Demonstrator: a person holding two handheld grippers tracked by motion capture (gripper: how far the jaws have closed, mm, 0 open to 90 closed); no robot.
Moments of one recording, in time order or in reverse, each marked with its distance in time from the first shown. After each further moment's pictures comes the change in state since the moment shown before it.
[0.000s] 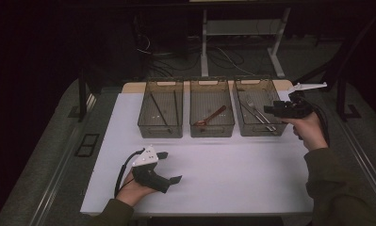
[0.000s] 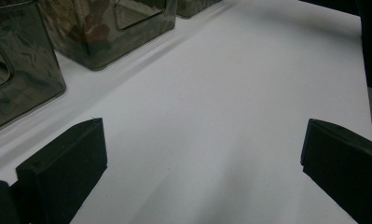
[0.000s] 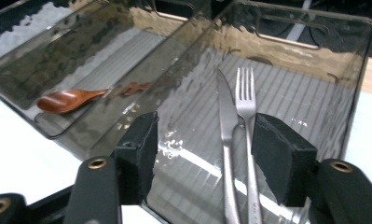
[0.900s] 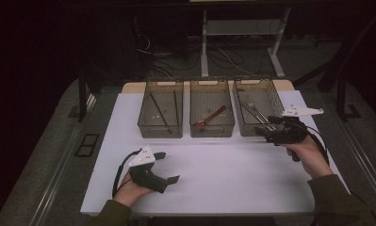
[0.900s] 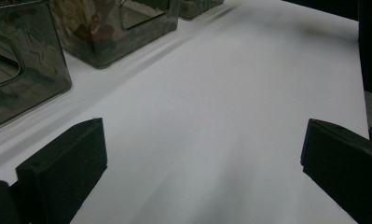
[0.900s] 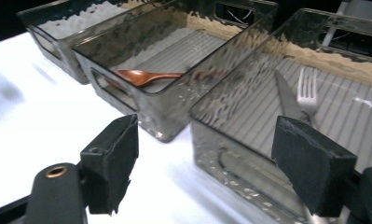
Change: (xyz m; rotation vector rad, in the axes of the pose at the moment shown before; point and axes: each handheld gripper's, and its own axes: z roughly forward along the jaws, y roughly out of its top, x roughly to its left) left arm 0.002 -0.003 -0.007 -0.014 -0.003 -0.012; right arm 0.065 -0.047 -0.019 -0.089 0.055 -0.126
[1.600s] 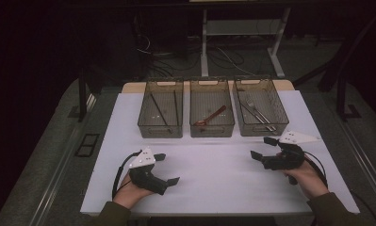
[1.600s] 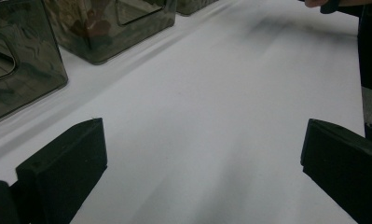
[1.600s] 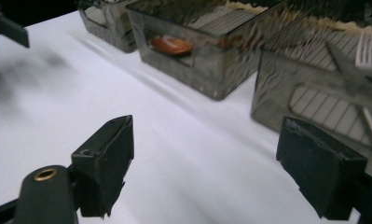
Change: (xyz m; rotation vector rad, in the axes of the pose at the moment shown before) left arm -0.004 0.000 -0.001 0.013 0.001 0.002; right arm 0.037 -0.055 -0.009 -0.021 0.076 -0.017
